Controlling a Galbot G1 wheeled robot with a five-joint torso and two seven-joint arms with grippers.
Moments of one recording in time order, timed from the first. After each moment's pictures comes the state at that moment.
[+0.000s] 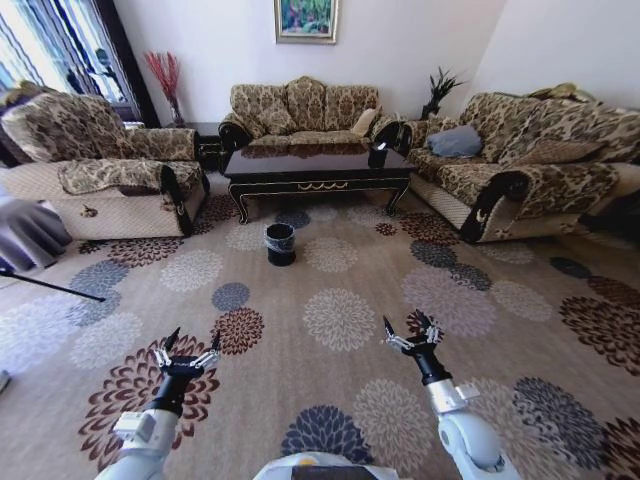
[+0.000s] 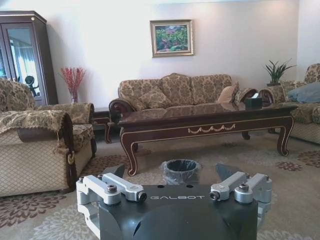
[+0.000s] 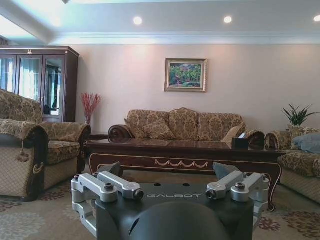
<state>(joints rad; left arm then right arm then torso) 1.93 -1.14 -0.68 -2.28 -0.33 -0.14 -0.15 -1.60 1.23 0.63 1.91 0.34 0.36 -0.18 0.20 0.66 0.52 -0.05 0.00</state>
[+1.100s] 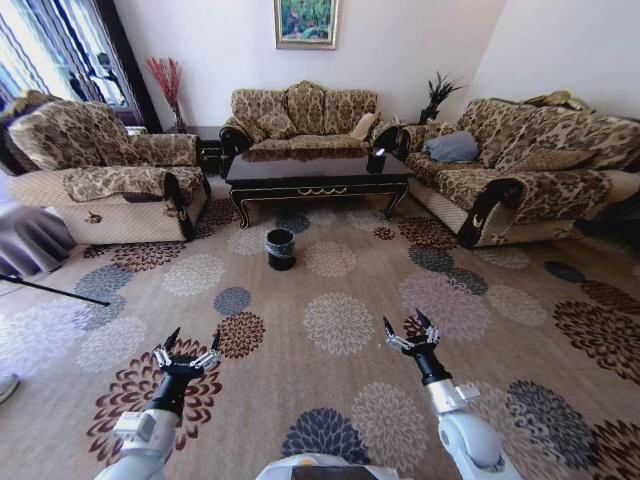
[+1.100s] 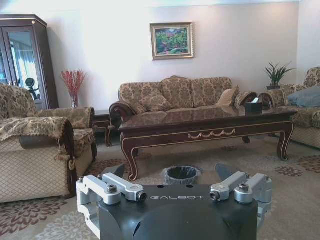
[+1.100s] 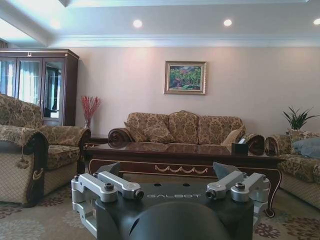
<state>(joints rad) 1.94 -1.14 -0.68 -2.28 -0.33 -0.14 -0.15 -1.60 1.23 0.63 1.91 0.34 0.36 -0.18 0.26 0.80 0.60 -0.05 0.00</state>
